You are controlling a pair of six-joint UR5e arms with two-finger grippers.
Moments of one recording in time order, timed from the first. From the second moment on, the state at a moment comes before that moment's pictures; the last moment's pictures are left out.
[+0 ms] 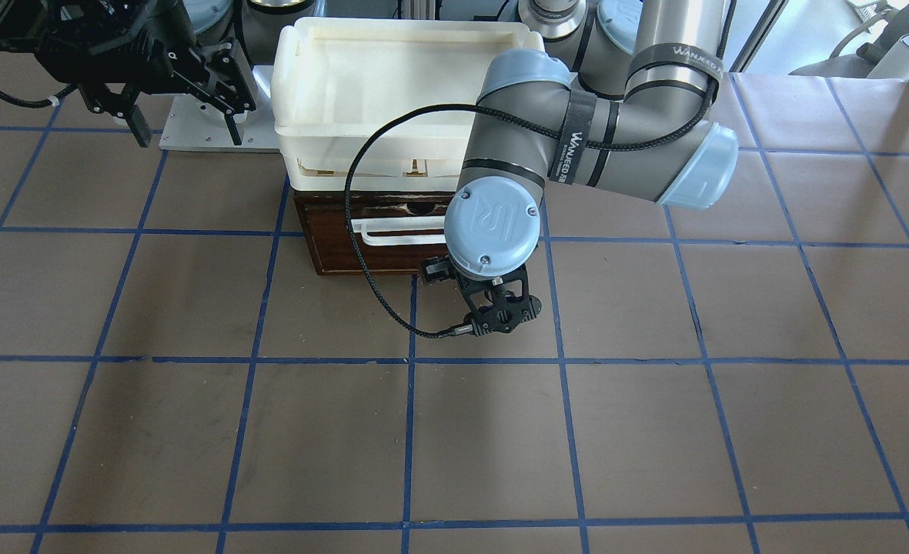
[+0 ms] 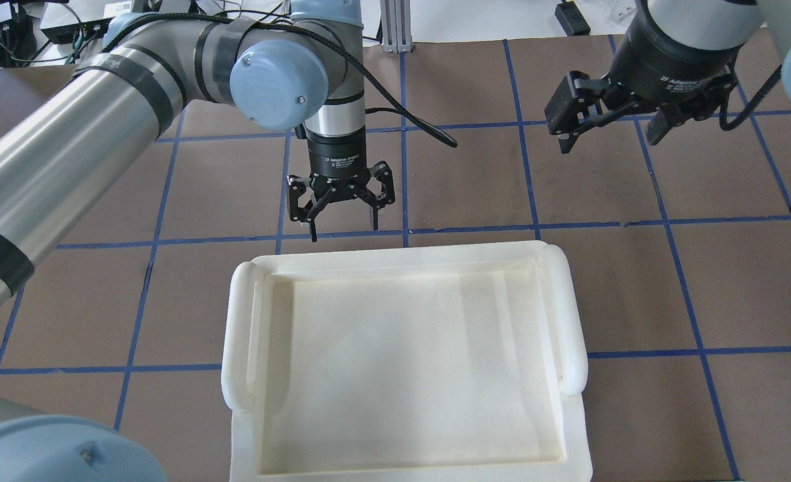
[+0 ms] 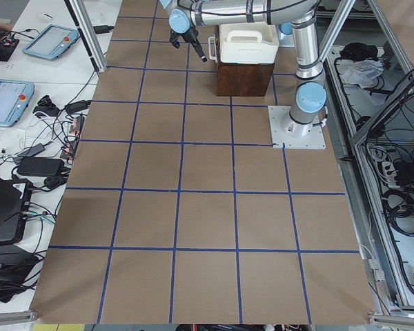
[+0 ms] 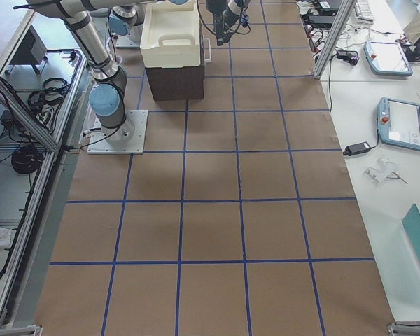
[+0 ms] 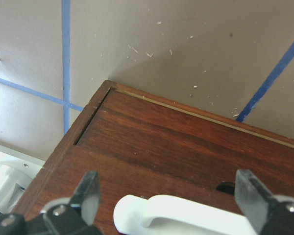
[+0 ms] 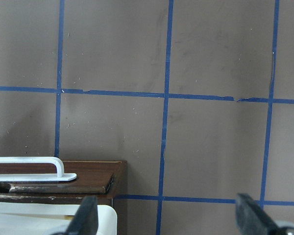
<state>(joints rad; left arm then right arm) -1.83 -2.01 -1.36 -1.75 1.51 -0.54 1.61 -1.68 1.56 -1.55 -1.57 -0.02</state>
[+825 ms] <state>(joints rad) -1.61 -1.83 -1.31 -1.57 1.61 0.00 1.61 -1.68 1.56 -1.55 -1.57 -0.02</state>
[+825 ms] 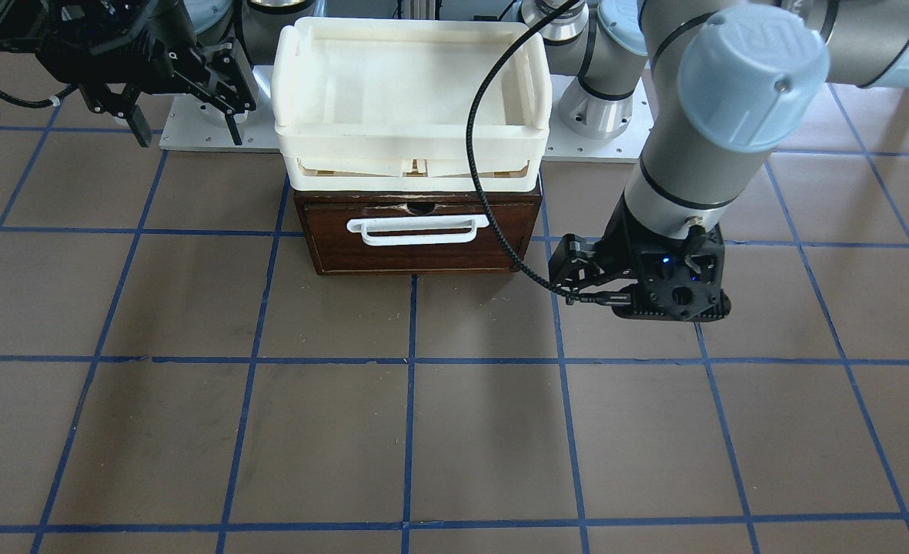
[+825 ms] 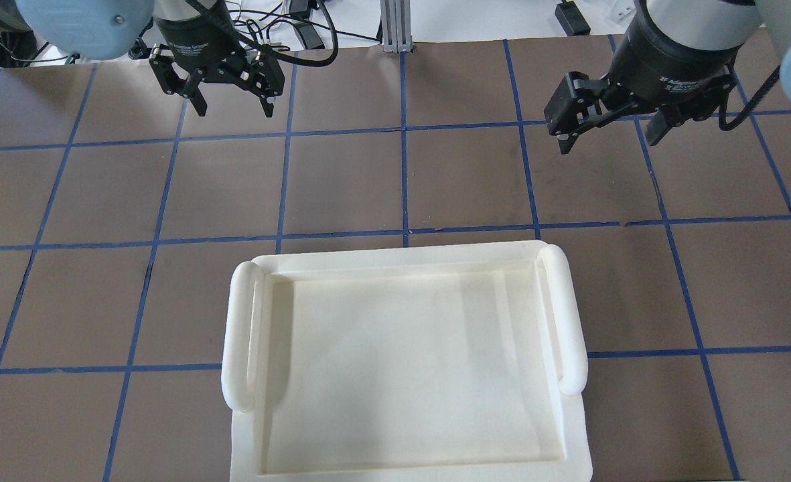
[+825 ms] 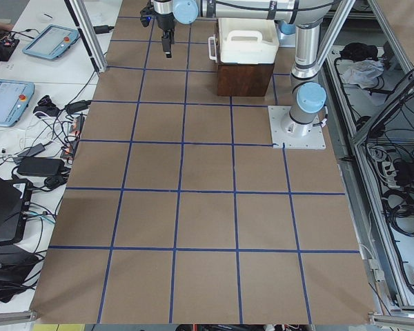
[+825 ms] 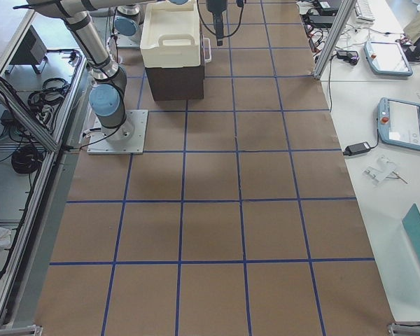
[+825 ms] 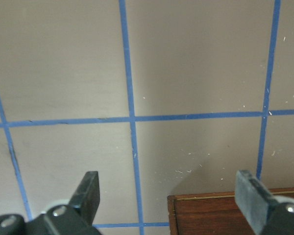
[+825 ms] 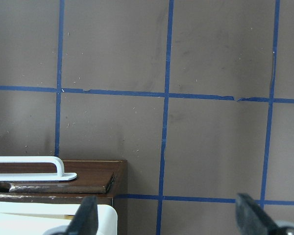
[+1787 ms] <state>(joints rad) -1.47 -1.61 -1.49 -1.56 1.55 0.12 1.61 -1.68 1.56 -1.56 -1.57 -0.02</state>
